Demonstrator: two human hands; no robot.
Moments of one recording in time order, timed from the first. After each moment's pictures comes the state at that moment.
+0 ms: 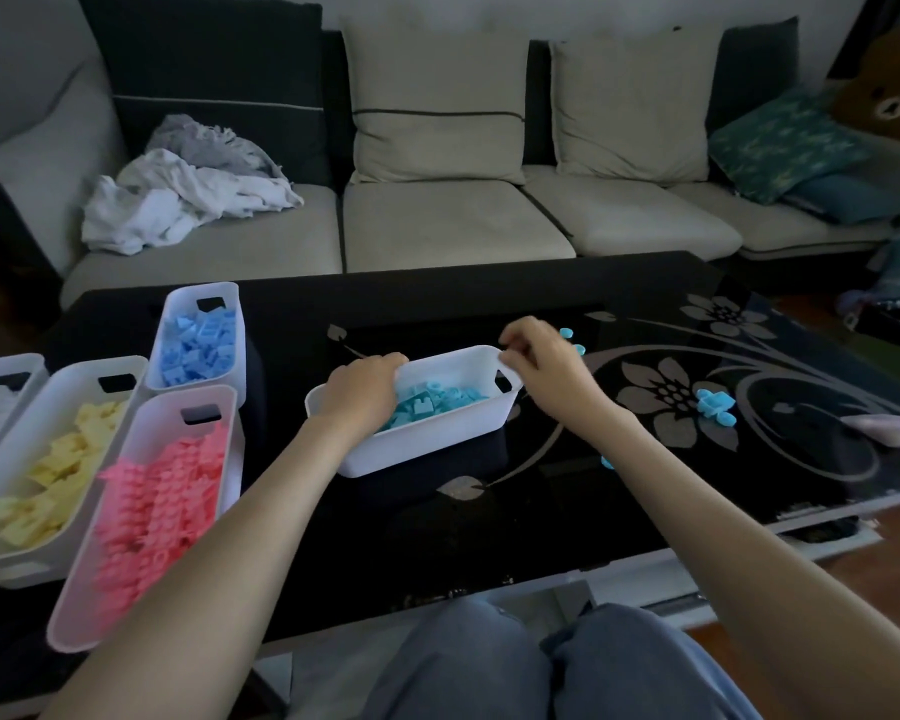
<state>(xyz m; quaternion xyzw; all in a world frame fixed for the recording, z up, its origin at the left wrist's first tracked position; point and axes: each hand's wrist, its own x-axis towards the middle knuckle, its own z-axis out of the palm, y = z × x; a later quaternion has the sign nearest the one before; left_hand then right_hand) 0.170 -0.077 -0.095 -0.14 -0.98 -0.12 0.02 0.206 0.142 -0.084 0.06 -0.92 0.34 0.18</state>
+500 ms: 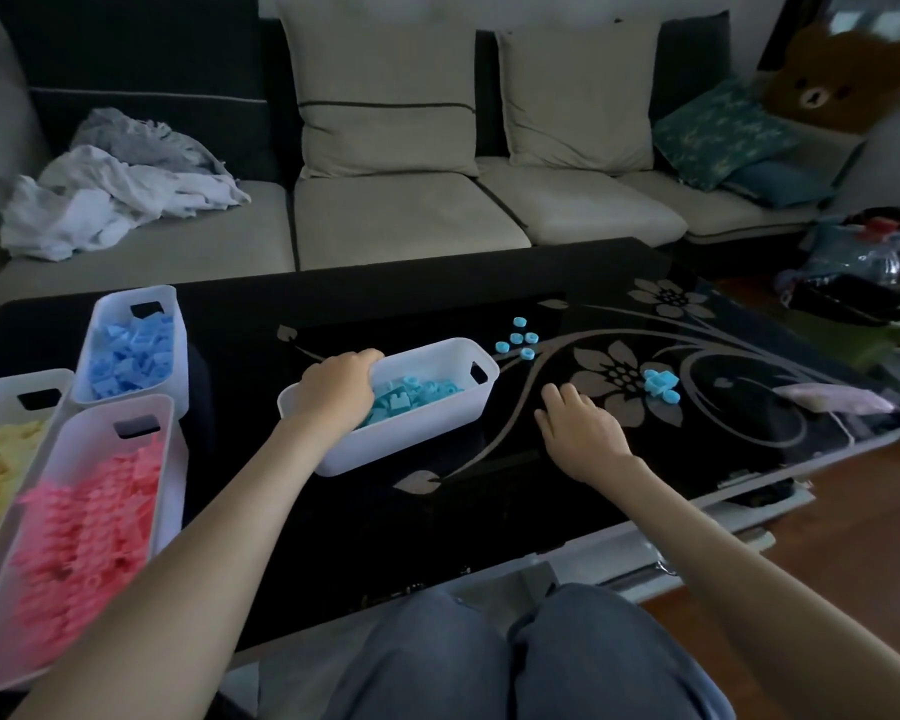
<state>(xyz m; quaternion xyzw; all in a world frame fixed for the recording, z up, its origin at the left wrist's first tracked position) 0.164 -0.055 -0.106 -0.15 -0.98 -0.13 0.05 0.263 0.211 -0.149 -0.07 -0.99 0.05 0.11</state>
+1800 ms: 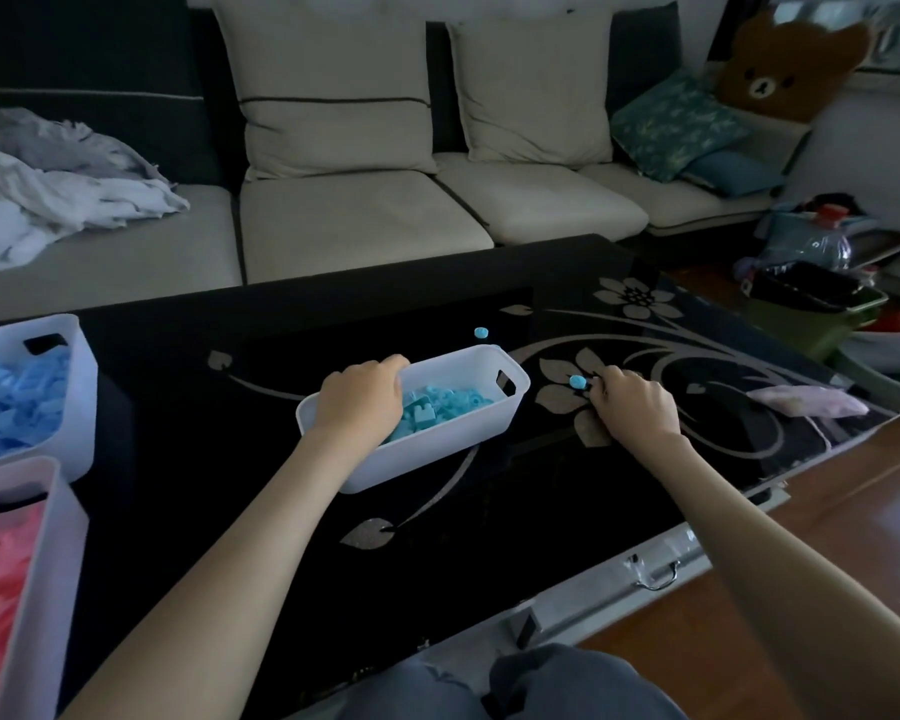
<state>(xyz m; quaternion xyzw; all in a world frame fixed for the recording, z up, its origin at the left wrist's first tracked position) 0.153 0.028 -0.102 -0.23 -0.97 -0.10 0.08 0.230 0.322 -0.148 -0.23 -0.96 0.00 0.14</state>
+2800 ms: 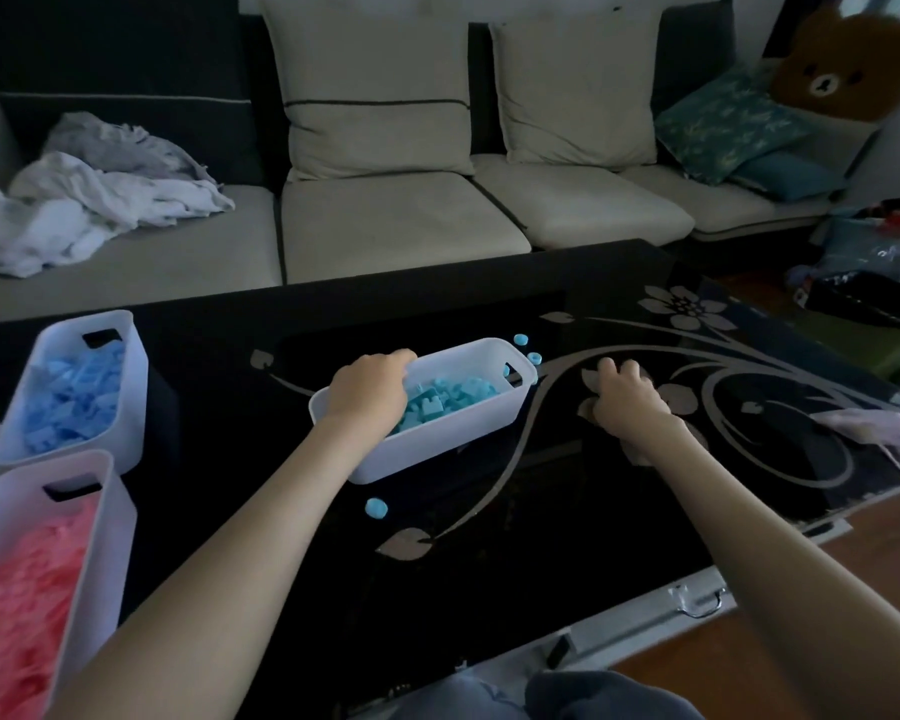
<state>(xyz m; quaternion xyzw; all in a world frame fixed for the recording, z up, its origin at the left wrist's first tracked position) 0.135 0.005 -0.091 -0.18 -0.98 -0.13 0.03 0.191 0.276 -0.126 -0.27 -0.96 0.11 -0.03</state>
